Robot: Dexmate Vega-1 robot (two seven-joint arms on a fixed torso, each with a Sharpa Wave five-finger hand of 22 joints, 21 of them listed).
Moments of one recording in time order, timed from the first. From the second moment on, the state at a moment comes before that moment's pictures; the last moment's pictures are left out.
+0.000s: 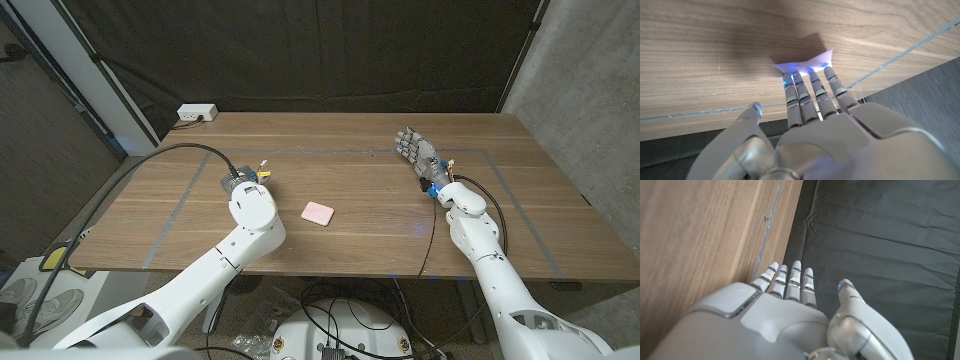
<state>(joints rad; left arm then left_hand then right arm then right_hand) 0.83 0.45 0.66 -1.81 0.98 1.28 -0.24 0.28 0.07 0.45 0.09 0.19 0.61 0.00 0.25 0.18 0.59 -0.06 0.25 0.19 0.46 -0.05 0.21 0.18 0.19 0.05 0.62 0.18 -0.88 -0.12 0.04 -1.29 0.21 0.14 0.33 0.27 0.15 0.39 -0.07 0.18 0.28 0.00 0.20 0.18 0.30 0.08 0.24 0.18 0.14 0.06 0.19 0.17 0.06 0.05 0.29 0.20</state>
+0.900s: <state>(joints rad) 0.73 0.50 0.76 -1.76 0.93 1.35 -0.32 0.23 0.03 0.40 0.13 0.20 0.60 -0.13 0.18 0.19 0.57 -0.05 0.19 0.19 0.48 -0.05 0.19 0.18 0.24 0.07 0.59 0.18 -0.88 -0.10 0.03 -1.28 0.20 0.18 0.29 0.27 0.14 0.39 -0.06 0.18 0.28 0.00 0.20 0.18 0.31 0.09 0.24 0.18 0.16 0.06 0.19 0.17 0.08 0.05 0.29 0.21</state>
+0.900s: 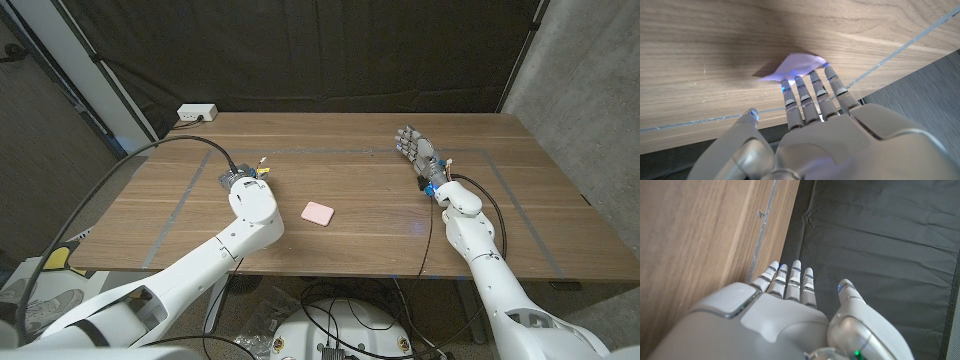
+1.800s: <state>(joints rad) 0.86 0.52 0.68 -1.90 0.96 1.21 -0.16 0.22 0.01 0.38 0.12 0.21 0.54 -0.19 0.21 0.19 0.48 -0.08 0.20 0.19 0.40 -0.04 0.19 0.18 0.19 0.07 0.55 0.18 -0.88 -0.09 0.03 -1.28 0.20 0.19 0.27 0.26 0.14 0.40 -0.05 0.18 0.28 0.00 0.20 0.18 0.32 0.09 0.24 0.18 0.17 0.06 0.19 0.17 0.08 0.04 0.29 0.21</state>
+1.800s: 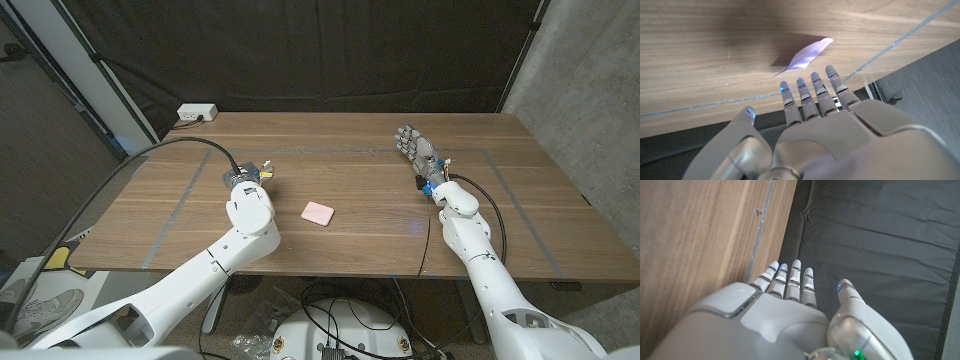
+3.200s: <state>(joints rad) 0.86 0.35 0.63 -1.77 1.13 1.26 -0.08 0.24 -0.03 0.35 0.11 0.21 0.87 0.06 0.26 0.19 0.85 -0.02 0.25 0.20 0.78 -0.09 0.26 0.19 0.56 0.06 0.63 0.18 -0.89 -0.09 0.04 -1.27 0.21 0.23 0.24 0.24 0.14 0.39 -0.04 0.18 0.26 -0.01 0.18 0.18 0.32 0.09 0.24 0.18 0.18 0.06 0.19 0.18 0.08 0.04 0.29 0.21</state>
